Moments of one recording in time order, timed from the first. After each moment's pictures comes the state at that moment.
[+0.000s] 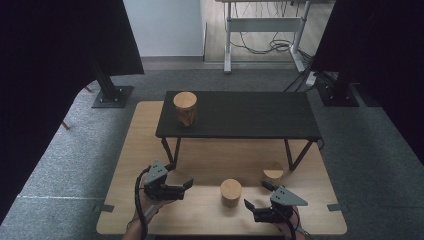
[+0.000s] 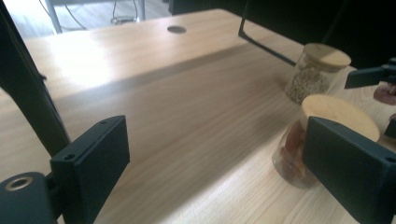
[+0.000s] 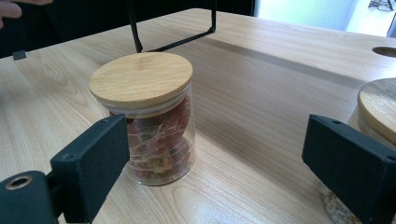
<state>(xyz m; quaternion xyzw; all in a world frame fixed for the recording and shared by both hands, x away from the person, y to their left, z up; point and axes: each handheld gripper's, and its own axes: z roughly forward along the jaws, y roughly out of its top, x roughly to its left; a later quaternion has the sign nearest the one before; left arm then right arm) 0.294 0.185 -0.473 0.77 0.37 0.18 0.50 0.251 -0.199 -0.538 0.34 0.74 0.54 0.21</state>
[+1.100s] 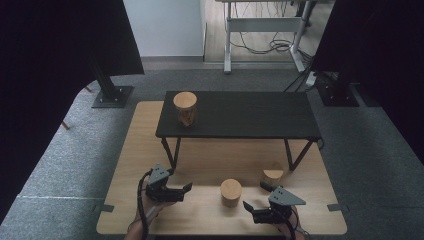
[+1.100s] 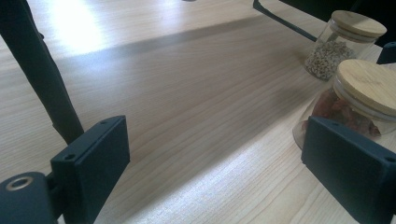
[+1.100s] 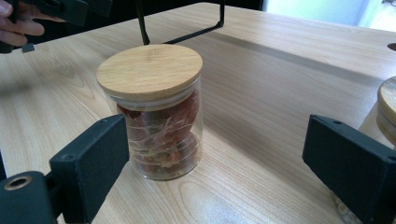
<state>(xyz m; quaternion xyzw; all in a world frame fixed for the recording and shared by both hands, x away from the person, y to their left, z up) 0.301 0.189 -0.499 0.77 0.39 0.16 0.48 0.251 -0.197 -0.539 0.33 0.75 0.54 0.20</state>
